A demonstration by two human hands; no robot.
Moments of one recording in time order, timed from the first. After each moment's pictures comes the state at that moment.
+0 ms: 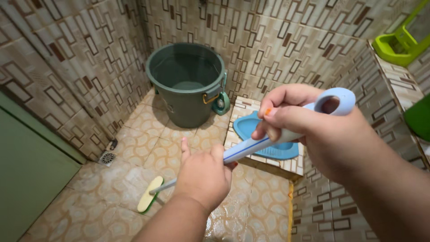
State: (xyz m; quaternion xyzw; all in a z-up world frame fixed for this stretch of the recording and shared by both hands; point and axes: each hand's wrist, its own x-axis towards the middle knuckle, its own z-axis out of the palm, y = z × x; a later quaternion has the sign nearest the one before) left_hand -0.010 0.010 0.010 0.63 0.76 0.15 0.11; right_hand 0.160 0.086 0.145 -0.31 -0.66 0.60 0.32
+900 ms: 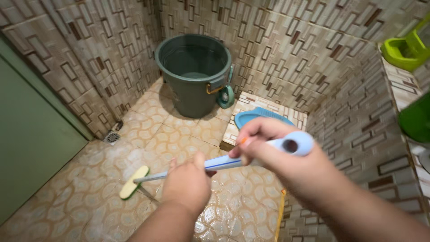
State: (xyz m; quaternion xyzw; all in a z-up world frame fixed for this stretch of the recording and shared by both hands) left_hand 0.034 -0.041 -0.015 0.51 0.82 0.18 0.18; right_hand 0.207 0.042 0.102 -0.31 -0.66 0.64 0.23
